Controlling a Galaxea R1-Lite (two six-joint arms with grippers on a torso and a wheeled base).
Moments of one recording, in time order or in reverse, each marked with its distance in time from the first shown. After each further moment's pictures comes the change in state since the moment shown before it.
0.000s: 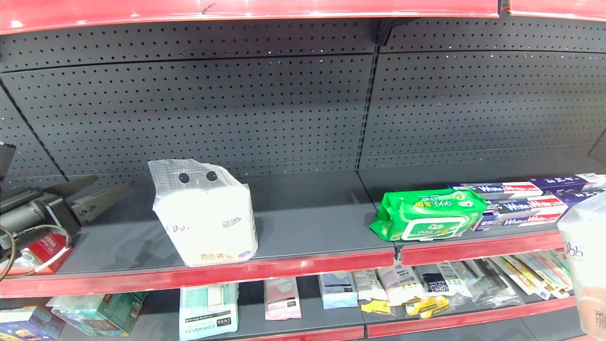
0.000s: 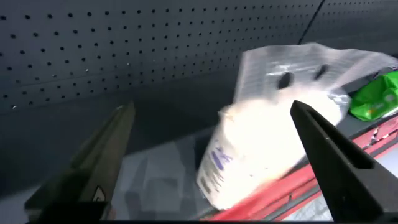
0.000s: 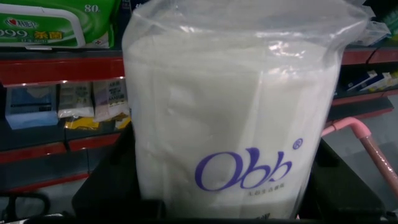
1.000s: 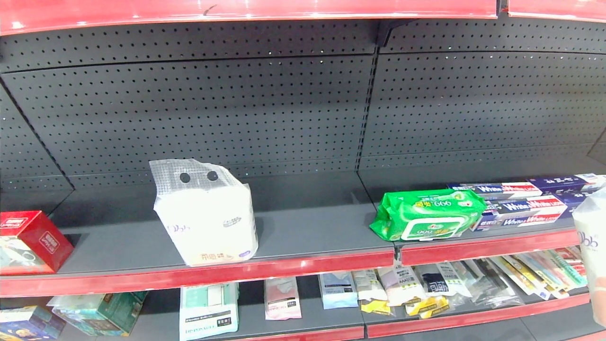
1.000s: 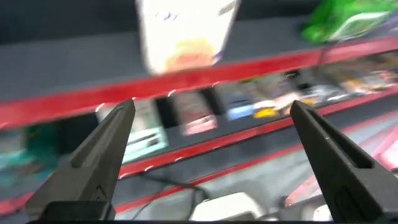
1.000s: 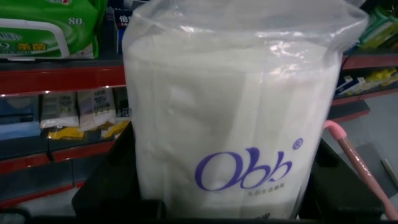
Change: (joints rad) left arm -0.100 -1.136 0.002 1.330 0.242 0.088; right arm 0.000 -0.029 -0.034 -0.002 -0.038 -0.021
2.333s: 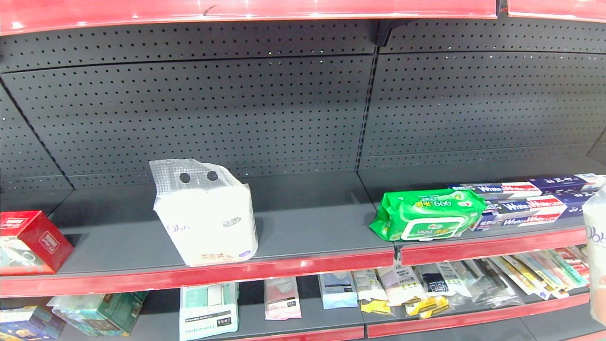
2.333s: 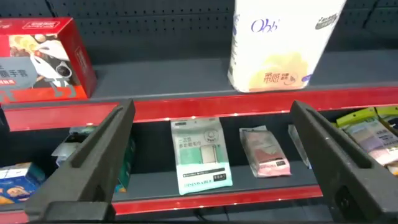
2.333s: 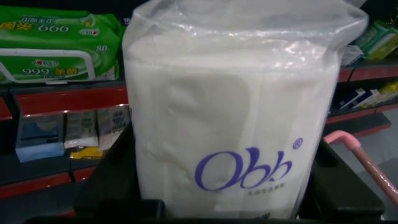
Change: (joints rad) left arm -0.238 -0.295 0.377 -0.353 0.502 -0.010; right arm 0.003 -0.105 0.011 0.011 0.045 0.059
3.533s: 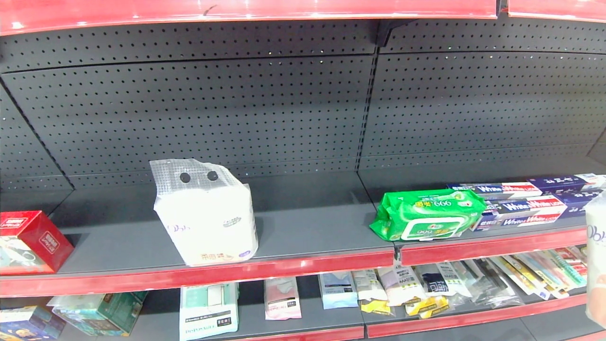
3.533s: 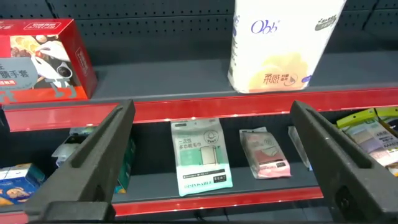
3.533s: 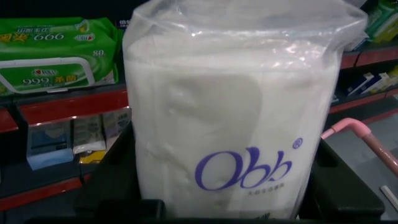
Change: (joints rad) left arm 0.000 -0.009 0.002 0.000 0.001 0.001; right arm -0.020 0.017 0.003 0.001 -0.002 0.068
